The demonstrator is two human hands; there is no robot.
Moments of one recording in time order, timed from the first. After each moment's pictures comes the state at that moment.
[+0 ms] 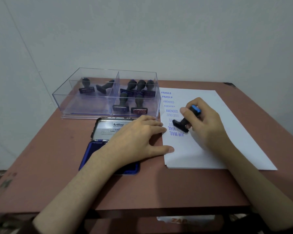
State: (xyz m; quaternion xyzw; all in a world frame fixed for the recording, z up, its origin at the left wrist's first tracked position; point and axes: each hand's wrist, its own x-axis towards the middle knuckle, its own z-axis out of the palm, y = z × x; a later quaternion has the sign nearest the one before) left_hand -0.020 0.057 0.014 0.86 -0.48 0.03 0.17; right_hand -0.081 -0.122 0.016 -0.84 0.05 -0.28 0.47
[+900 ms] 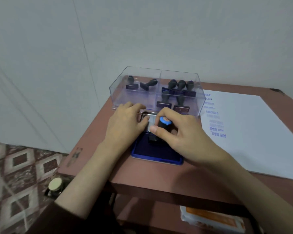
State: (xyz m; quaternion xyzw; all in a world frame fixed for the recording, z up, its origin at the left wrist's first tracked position) left_hand 0.004 0.149 0.005 0.94 -0.18 0.16 0.26; right_hand -0.074 0.003 0.033 -0.90 -0.16 -0.14 0.38
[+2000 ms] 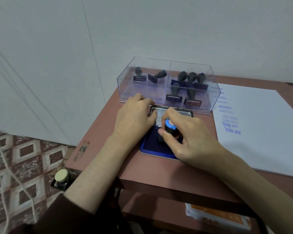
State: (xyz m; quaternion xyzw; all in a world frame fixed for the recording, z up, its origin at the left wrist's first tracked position) left_hand 0.010 0.147 0.000 0.94 -0.19 0.17 0.24; right_hand -0.069 0.010 0.014 -0.92 -0.23 -0.19 0.26
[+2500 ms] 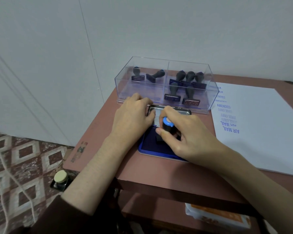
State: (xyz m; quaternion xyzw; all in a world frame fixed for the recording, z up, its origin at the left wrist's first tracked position) left_hand 0.009 0.148 0.001 0.94 -0.19 0.17 0.24; right_hand -0.066 0.008 0.017 -0.91 -0.25 -0.16 0.30
